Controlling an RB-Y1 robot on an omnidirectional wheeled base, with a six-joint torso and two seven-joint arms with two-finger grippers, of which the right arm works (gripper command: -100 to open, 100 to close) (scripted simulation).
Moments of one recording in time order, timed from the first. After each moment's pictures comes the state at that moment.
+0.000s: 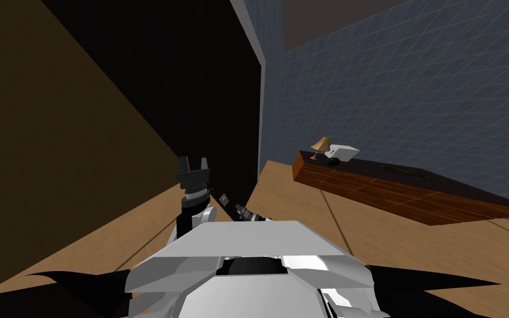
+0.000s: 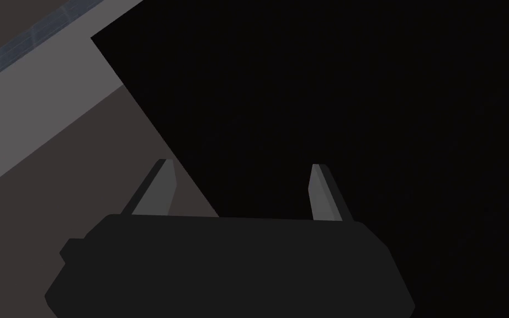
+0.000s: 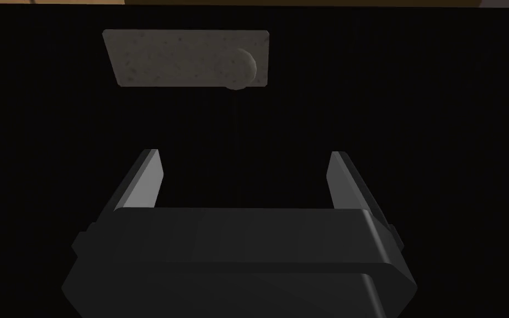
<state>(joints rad) -0.11 -0.16 1.11 -0.92 -0.09 -0.76 -0.10</state>
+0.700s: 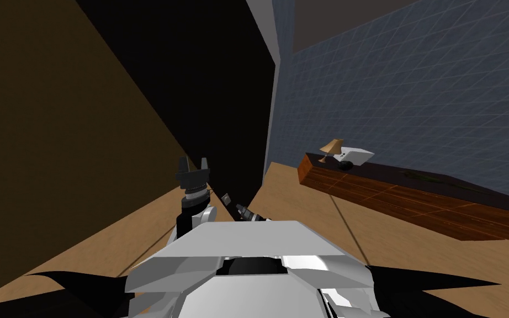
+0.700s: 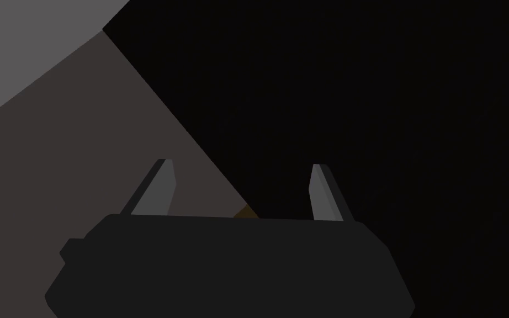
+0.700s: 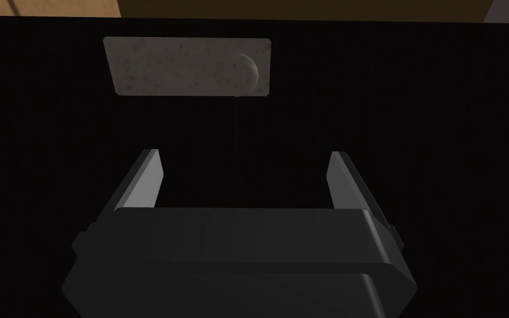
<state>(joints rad) -0.11 -0.14 1.09 -0.88 -0.09 -0.78 -0.10</state>
